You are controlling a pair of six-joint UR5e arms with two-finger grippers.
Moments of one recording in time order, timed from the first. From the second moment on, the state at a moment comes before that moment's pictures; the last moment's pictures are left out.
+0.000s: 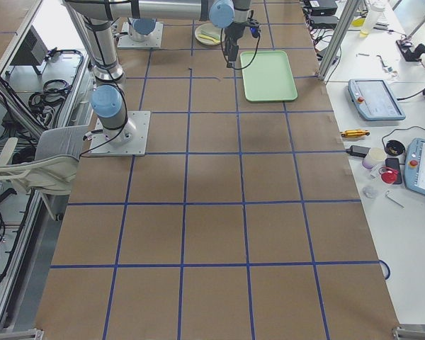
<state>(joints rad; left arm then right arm) -1.15 -1.93 -1.94 -1.16 1.58 0.85 1.70 -1.42 1.54 -1.52 -1.68 0.06</state>
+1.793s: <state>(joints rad) -1.06 -1.90 -1.82 -1.33 1.44 0.61 1.70 -1.42 1.54 -1.56 -1.68 0.05</state>
